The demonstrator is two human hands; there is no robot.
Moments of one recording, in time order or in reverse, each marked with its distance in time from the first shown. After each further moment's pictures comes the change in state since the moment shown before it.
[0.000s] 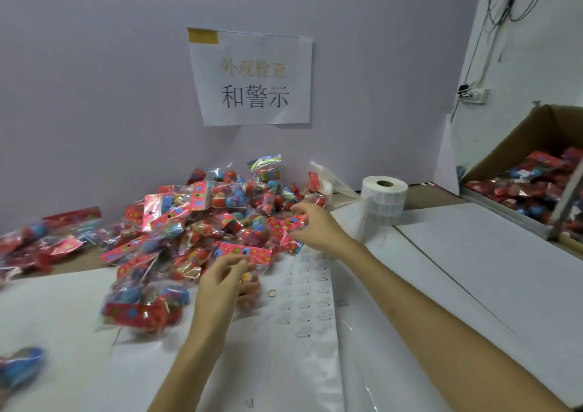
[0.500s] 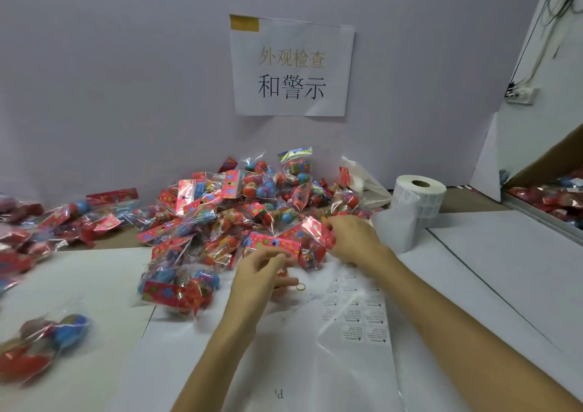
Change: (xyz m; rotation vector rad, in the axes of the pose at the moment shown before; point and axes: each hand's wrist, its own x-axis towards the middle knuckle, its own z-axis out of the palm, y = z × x) left_hand 0.003 -0.002 -0.003 0.010 -0.087 -0.039; right_hand -0.003 0.007 0.018 -0.617 -0.022 -0.023
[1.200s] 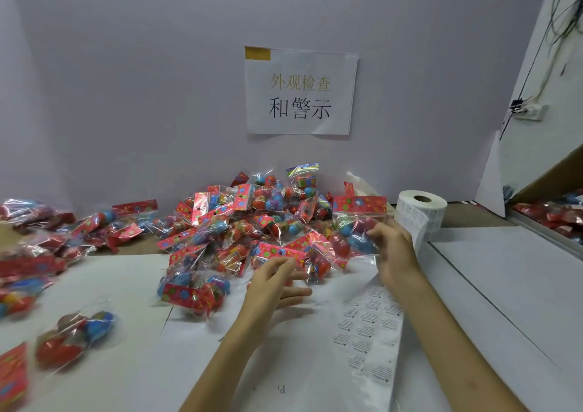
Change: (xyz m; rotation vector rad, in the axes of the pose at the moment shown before) left_hand -0.006 -0.003 0.005 -0.102 -0.104 -0.037; right_hand -0.051 0.018 -0.028 1.737 0.342 0.305
